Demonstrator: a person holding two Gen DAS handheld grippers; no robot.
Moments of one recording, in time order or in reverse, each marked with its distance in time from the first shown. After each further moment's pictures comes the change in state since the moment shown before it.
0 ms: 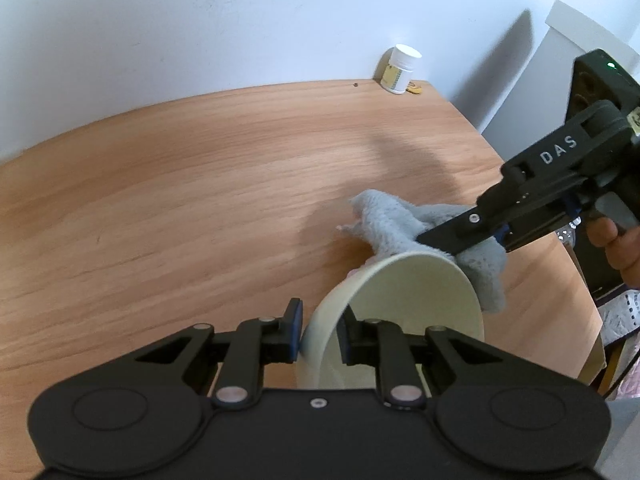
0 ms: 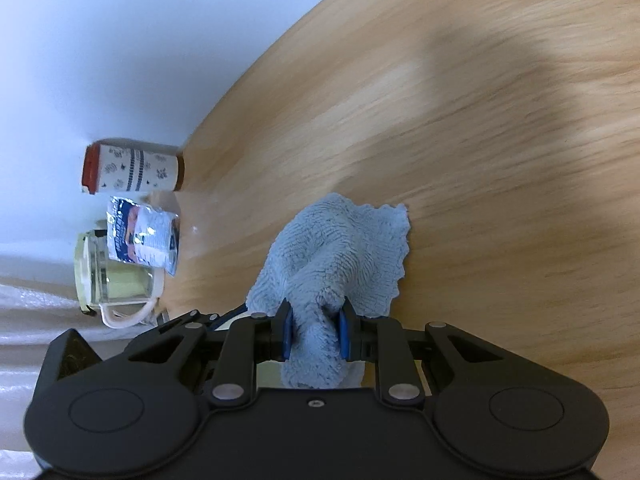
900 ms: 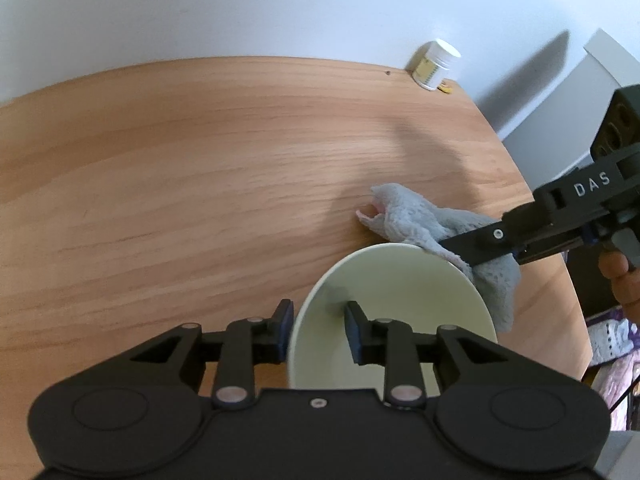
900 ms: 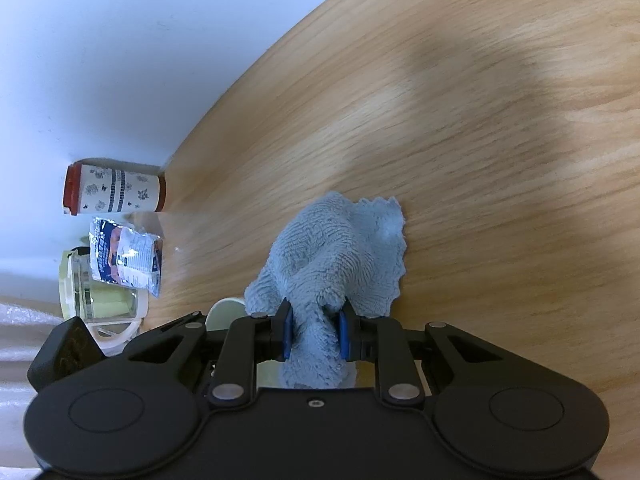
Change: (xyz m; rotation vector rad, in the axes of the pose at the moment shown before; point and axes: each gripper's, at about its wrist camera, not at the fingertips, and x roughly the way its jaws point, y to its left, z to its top) left arm 0.021 0.032 0.009 -0.139 0.065 -0.039; right arm 0.010 0.002 0.020 -0.013 -0.006 -0.046
